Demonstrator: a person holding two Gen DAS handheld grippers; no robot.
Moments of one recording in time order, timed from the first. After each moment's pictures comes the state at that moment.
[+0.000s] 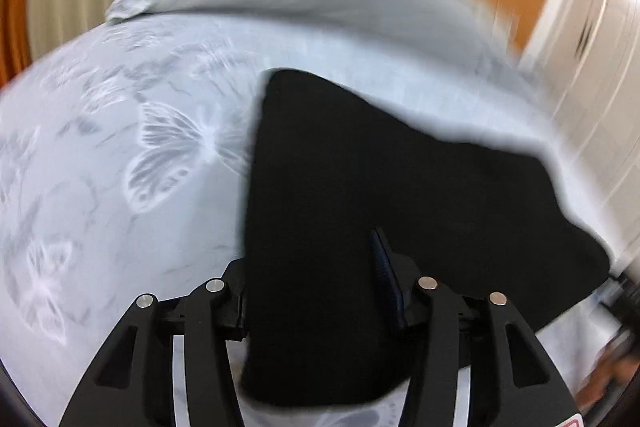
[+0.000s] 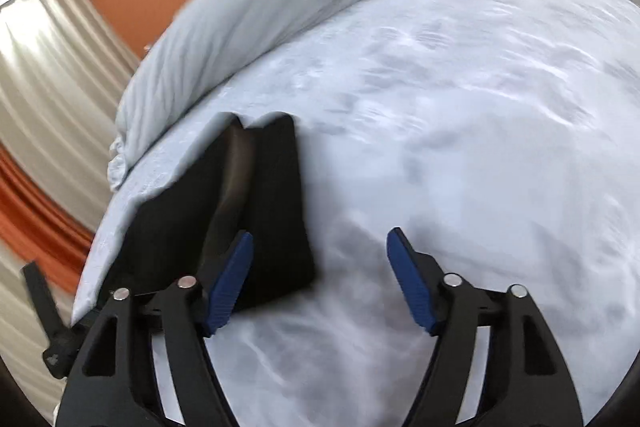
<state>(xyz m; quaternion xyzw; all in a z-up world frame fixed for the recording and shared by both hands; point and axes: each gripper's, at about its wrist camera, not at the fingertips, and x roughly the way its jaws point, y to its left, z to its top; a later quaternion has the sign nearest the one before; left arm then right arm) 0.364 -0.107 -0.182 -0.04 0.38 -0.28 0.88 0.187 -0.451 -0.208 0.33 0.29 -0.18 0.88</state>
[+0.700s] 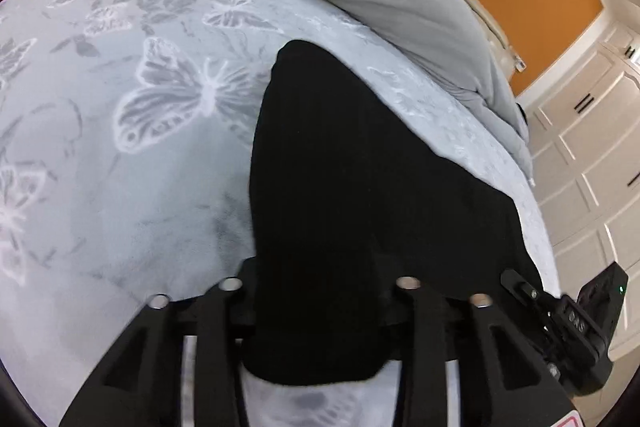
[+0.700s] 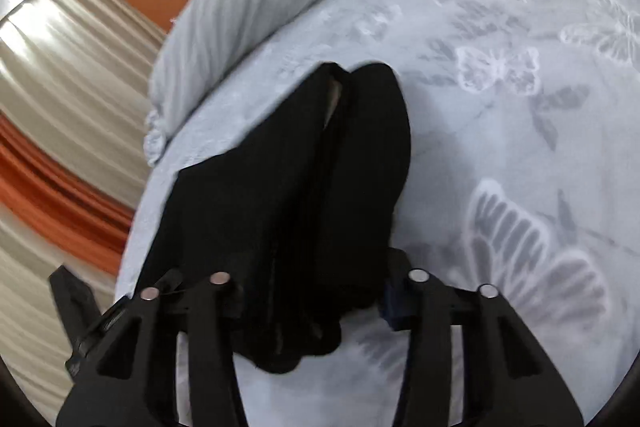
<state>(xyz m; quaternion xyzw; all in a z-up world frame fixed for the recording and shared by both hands) 0.378 -0.104 -0.181 -0.14 0.47 -0.29 0.82 0.252 -0.402 -0.195 0.38 0.34 -0.07 0.86</state>
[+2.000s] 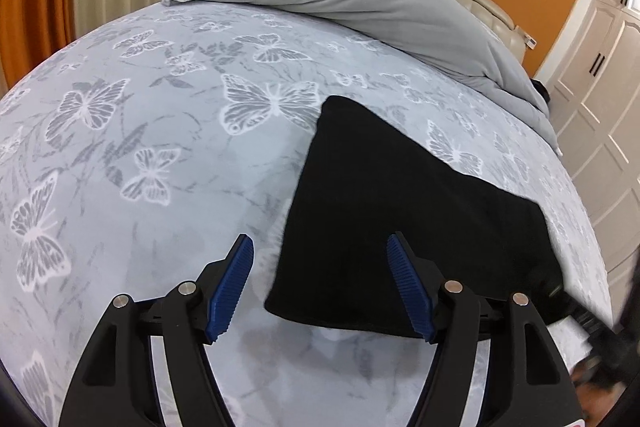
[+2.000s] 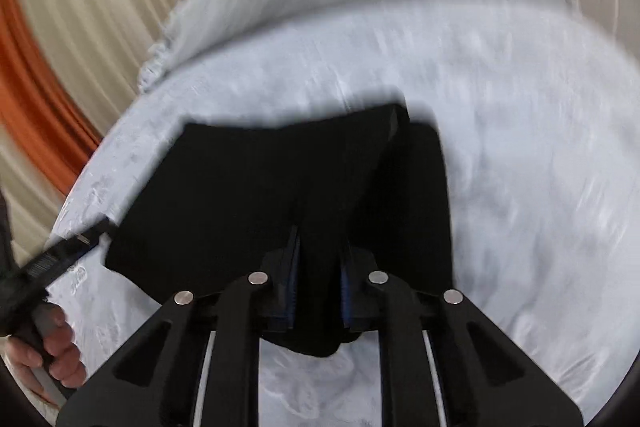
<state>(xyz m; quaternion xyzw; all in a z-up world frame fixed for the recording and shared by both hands) 0.275 -0.054 -0.140 -0.05 0.42 -0.23 0.87 0.178 -0.302 -0.130 0.16 0.35 -0.12 0.92</state>
